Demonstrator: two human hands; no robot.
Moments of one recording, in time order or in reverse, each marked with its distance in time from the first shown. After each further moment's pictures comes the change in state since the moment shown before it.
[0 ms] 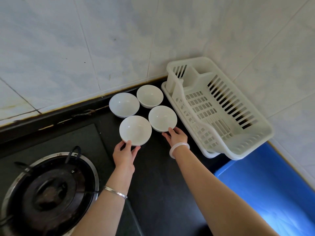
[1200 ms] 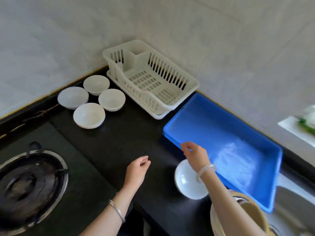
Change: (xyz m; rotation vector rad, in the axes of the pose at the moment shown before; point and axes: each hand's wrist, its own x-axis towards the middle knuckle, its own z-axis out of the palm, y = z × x) left_hand -0.127 -0.153 -0.062 1.194 -0.678 0.395; right_hand -0.178 0.015 -0.272 -0.907 0.179 -0.304
